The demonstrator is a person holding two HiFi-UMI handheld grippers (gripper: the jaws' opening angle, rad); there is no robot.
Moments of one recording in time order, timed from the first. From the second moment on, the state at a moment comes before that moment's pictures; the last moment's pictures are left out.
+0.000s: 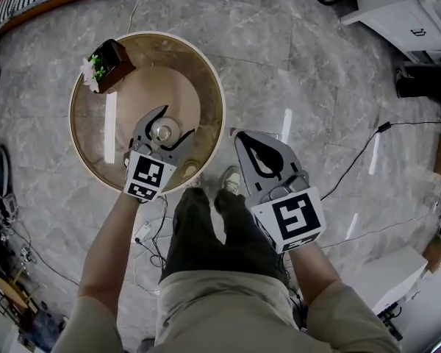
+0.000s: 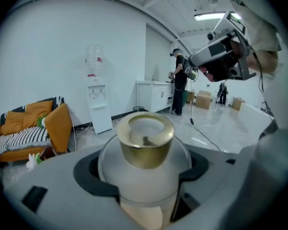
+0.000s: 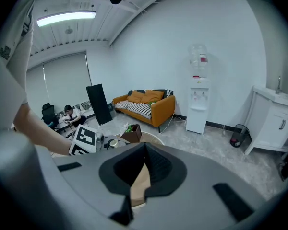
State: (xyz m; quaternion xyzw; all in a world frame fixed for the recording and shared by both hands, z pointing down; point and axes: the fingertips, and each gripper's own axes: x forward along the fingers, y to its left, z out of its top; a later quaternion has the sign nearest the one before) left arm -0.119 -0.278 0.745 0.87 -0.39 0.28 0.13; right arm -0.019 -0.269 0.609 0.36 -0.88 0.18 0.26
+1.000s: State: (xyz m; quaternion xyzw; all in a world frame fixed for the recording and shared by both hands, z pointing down) left arm -0.124 -0.200 0.372 0.87 -0.44 0.20 0.09; right arm 0.032 -0.211 0.352 0.43 -0.87 0.19 0.16
